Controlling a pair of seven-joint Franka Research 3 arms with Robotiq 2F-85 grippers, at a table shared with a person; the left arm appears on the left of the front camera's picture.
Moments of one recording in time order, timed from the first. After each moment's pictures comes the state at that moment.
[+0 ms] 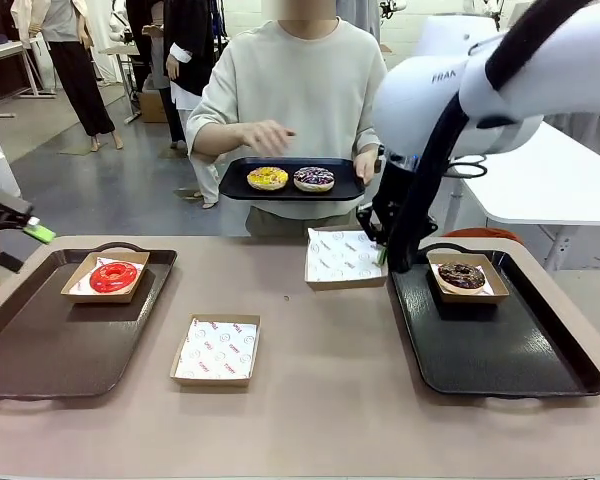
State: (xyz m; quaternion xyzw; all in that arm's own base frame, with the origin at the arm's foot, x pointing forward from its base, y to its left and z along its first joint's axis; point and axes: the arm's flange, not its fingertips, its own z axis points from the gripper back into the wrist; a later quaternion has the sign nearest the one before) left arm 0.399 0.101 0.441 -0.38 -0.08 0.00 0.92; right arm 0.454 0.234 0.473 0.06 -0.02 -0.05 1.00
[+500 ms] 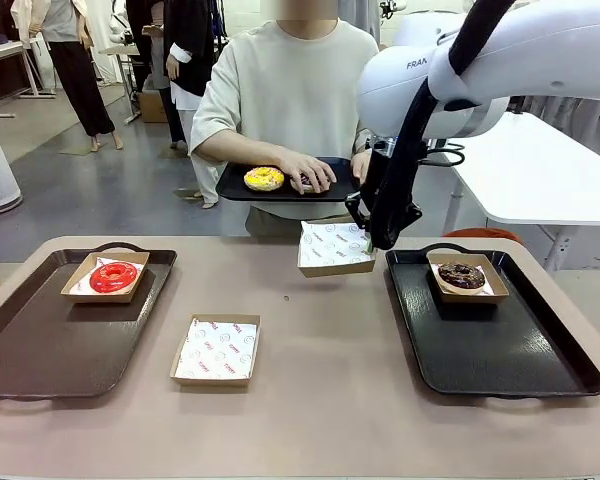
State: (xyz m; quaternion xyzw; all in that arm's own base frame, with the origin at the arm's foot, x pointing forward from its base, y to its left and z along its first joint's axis) left arm 0.360 0.179 0.435 -0.53 -0.07 0.04 0.85; right arm 0.497 0.250 0.468 0.05 0.00 -0.05 1.00
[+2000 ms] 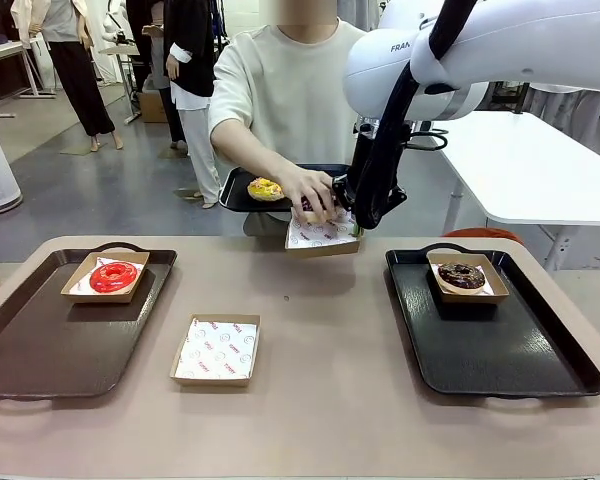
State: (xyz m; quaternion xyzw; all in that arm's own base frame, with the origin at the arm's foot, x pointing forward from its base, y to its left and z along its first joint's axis) left arm 0.384 0.193 0.398 -0.59 -0.06 0.04 0.81; right arm 0.524 0.266 0.482 0.06 0.00 -0.05 1.00
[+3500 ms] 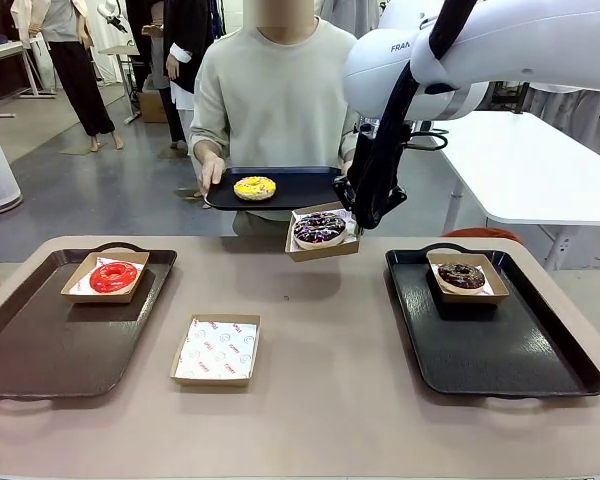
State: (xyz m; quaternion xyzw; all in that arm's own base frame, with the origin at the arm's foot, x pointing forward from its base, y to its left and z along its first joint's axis) left arm 0.384 0.193 0.398 -0.59 -0.06 0.04 0.81; right arm 0.524 0.265 0.481 0.06 0.00 -0.05 1.00
